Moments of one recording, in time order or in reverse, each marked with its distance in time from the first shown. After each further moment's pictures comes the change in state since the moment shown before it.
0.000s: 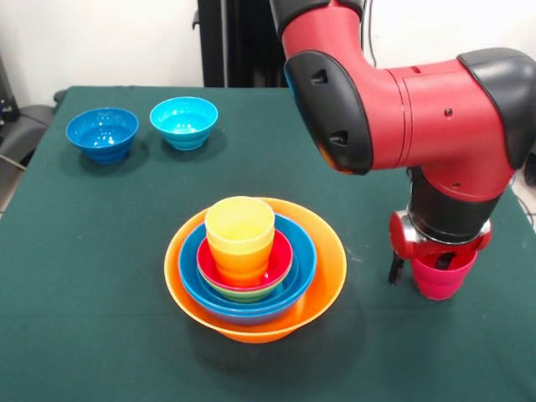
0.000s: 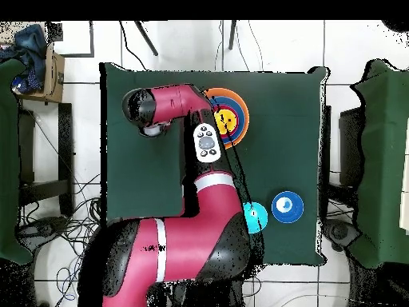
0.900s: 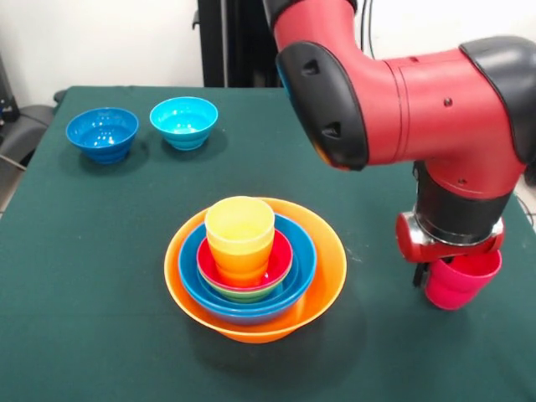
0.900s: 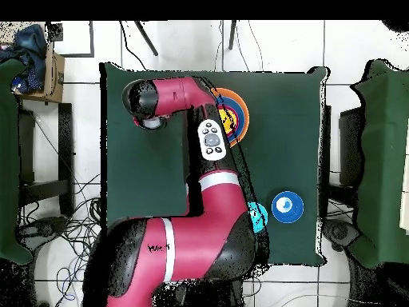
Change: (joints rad) arm -0.028 -0.019 0.045 -0.025 0.011 0.025 0.000
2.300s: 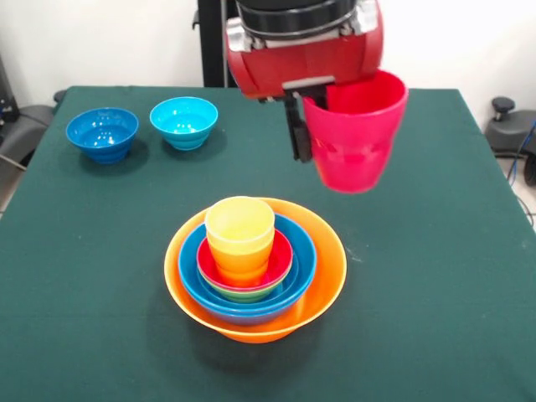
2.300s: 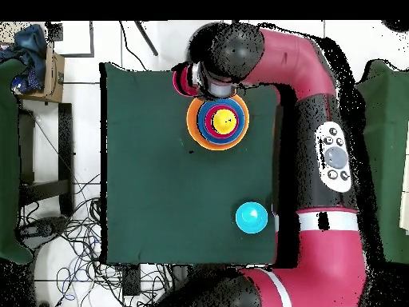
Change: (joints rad) arm -0.315 -0.361 0.136 0.141 0.113 0.197 -0.089
